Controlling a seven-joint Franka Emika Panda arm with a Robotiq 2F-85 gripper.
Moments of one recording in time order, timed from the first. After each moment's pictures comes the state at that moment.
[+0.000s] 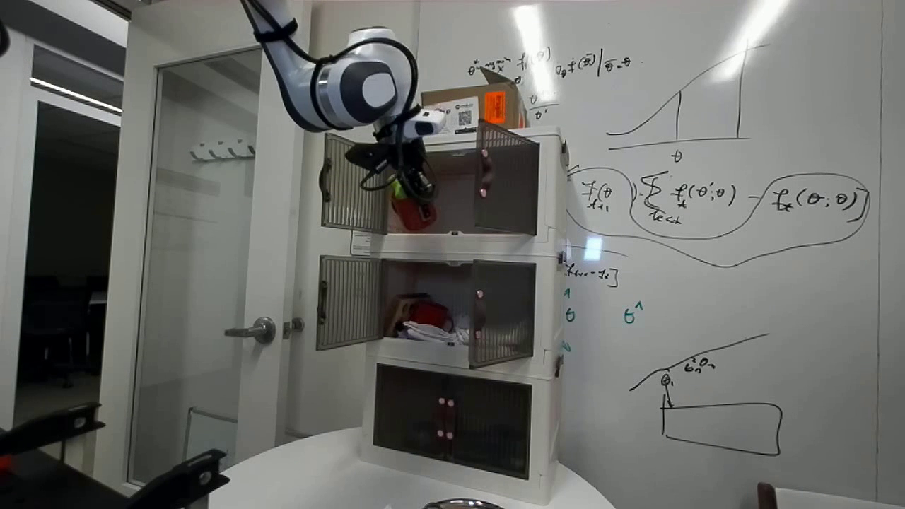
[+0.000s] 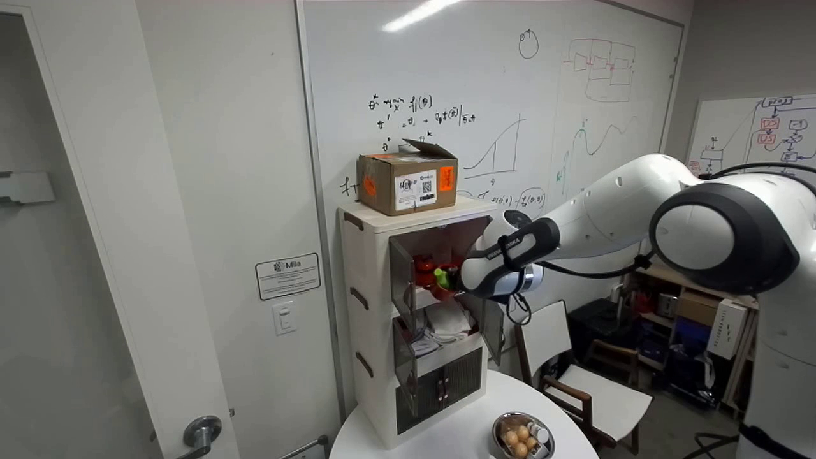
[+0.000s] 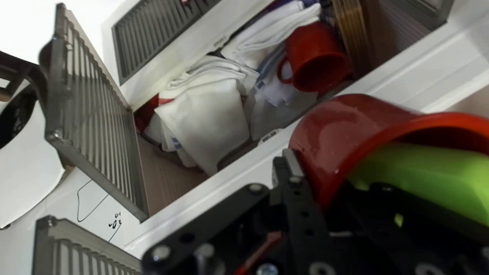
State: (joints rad) arm 0.09 0.14 -0.10 -2.15 0.14 2.99 0.44
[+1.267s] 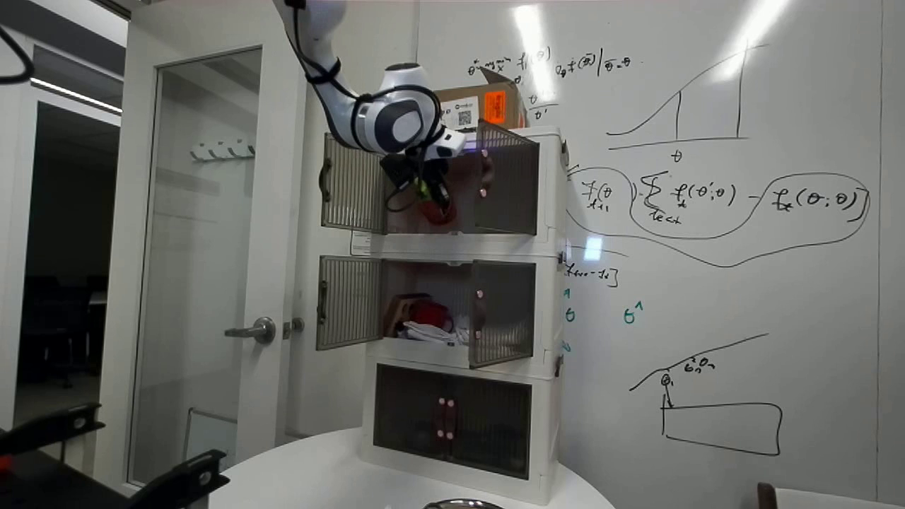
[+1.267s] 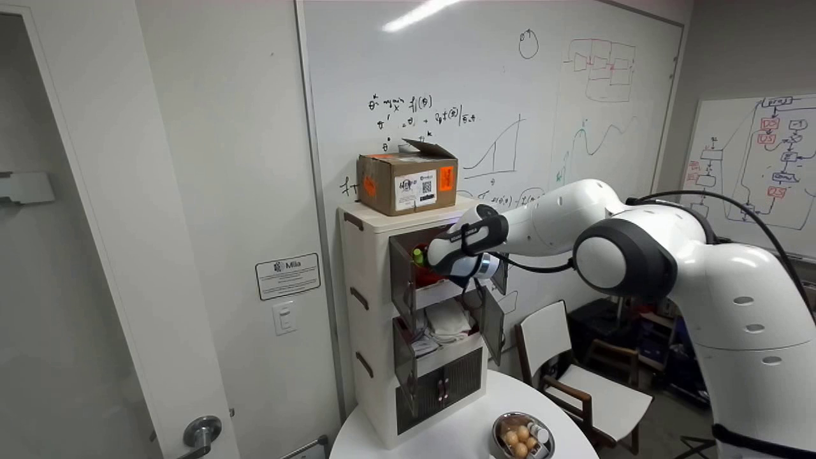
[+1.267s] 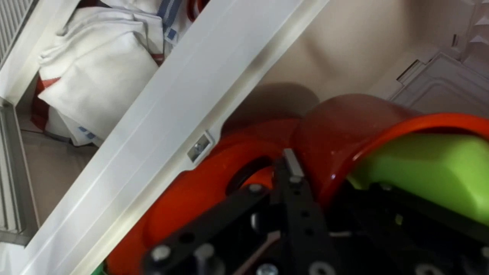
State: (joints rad) arm 0.06 0.48 -0.05 -1.67 0.33 2.96 0.49
